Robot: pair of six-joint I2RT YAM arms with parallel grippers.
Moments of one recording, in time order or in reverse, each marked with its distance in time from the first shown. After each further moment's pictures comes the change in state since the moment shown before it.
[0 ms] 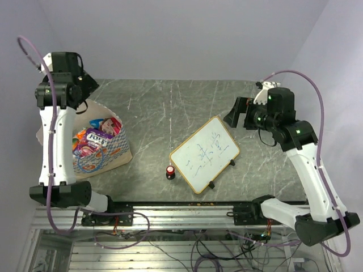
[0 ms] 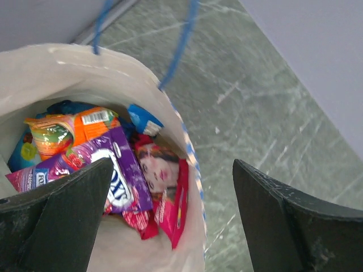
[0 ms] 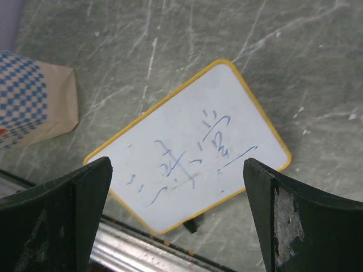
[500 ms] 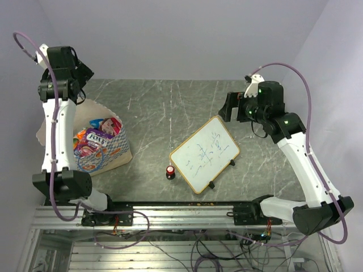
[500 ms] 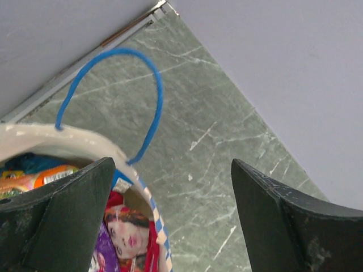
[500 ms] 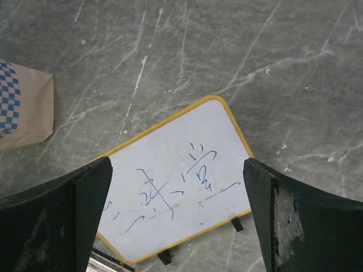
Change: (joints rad) left arm 0.146 0.060 -0.103 0.314 0.071 0.005; right arm 0.029 0.128 0.000 0.155 0.040 -0.138
